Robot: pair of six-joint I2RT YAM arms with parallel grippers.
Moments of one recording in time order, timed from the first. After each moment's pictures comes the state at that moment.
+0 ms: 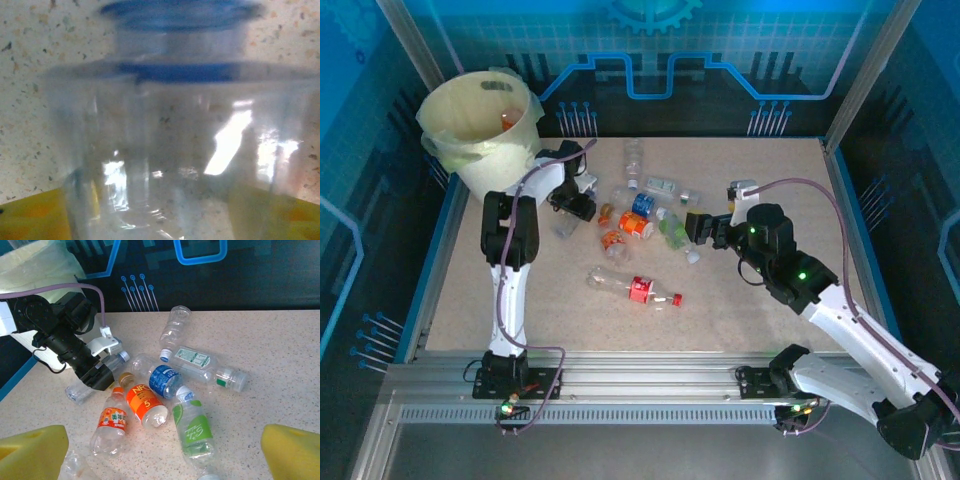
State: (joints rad) left arm -0.12 2.33 1.91 -1.00 0.02 0.28; right arm 0.60 0.92 0.90 -0.32 0.15 0.35
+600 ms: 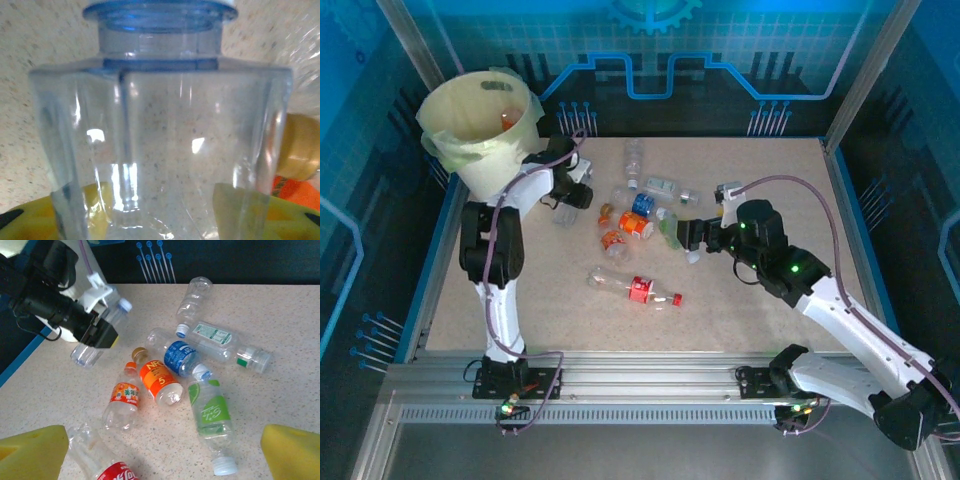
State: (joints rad) left arm -0.12 2.06 1.66 -0.73 0.06 0.17; right arm 0.61 0.99 0.93 -0.38 0.05 0.34
